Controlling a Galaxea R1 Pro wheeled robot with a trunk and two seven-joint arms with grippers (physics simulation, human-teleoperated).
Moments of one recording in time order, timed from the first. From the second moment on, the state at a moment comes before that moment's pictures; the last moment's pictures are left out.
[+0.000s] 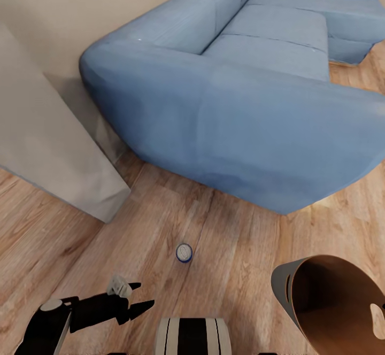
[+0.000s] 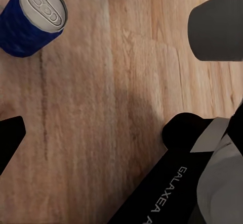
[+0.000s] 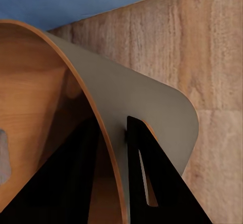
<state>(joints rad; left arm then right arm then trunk) -0.15 0.07 0.20 -1.43 -0.18 0.52 -1.18 0.05 -0.23 -1.07 -1.57 -0.14 0.90 1.26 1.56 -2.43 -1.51</state>
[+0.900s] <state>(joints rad) -0.12 0.07 0.28 -1.46 -0.17 0.52 -1.19 0.05 -0.23 -1.10 -1.57 -0.10 0.85 1.26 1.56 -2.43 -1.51</state>
